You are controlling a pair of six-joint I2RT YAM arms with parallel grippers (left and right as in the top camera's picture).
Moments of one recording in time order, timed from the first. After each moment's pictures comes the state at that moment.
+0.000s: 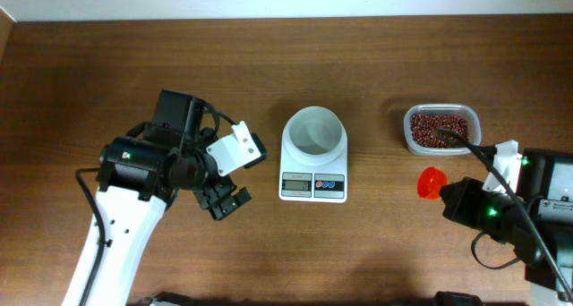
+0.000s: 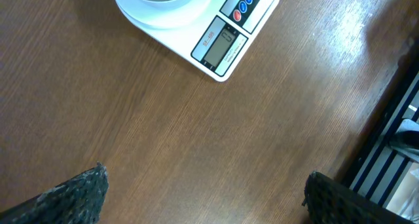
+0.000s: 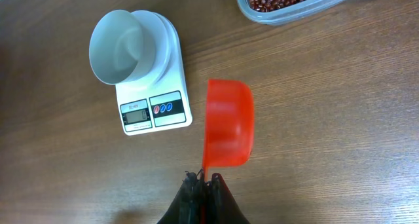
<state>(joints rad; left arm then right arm) -0.23 1.28 1.34 -1.29 0.31 0.77 -0.12 0.90 1.16 -1.29 -0.33 0.30</state>
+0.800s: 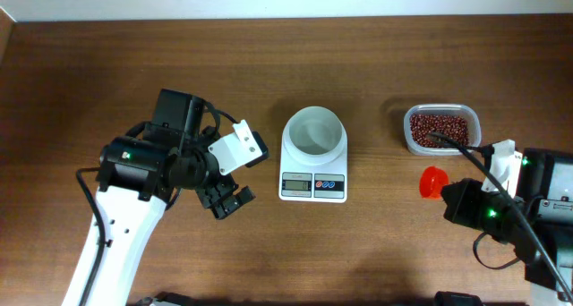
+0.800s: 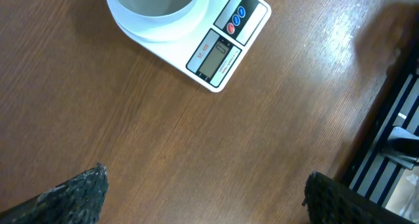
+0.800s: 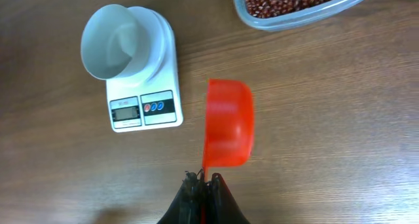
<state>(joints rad) -0.23 1.28 1.34 -1.28 0.35 0.77 -0.12 0.90 1.16 -1.29 -0.31 0.23</state>
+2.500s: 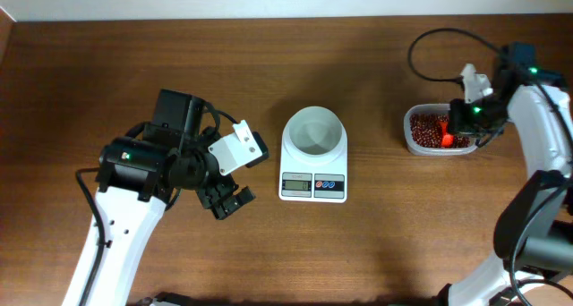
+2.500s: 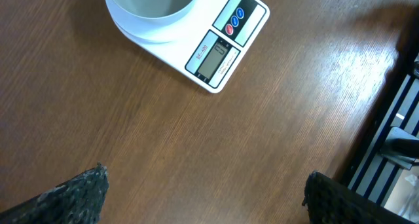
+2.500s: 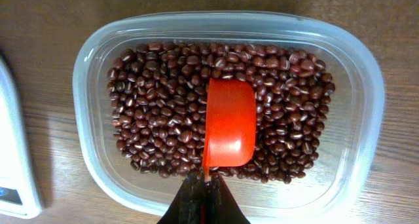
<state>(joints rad) -0.23 1.28 1.34 -1.28 0.36 0.77 -0.26 1.89 1.53 -1.05 -0.25 -0.21</state>
